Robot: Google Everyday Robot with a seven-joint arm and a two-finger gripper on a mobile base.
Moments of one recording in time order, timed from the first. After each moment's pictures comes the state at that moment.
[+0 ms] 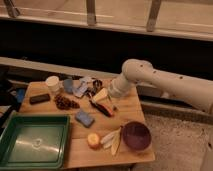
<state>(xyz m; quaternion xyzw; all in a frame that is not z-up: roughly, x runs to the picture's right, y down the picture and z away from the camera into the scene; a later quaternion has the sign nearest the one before) 0.003 0.052 0.741 -0.39 -0.02 0.63 0.67</state>
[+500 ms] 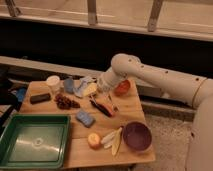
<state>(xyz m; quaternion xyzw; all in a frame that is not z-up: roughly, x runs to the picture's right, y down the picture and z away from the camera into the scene) -0.040 0.024 0.748 -0.39 -0.06 0.60 0.69</state>
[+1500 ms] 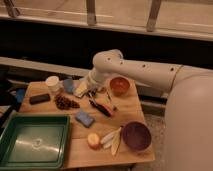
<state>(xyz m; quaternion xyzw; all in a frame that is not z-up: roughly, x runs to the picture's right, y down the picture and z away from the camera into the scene) -0.082 0.003 0.783 -0.33 -0.03 0.56 0.76</state>
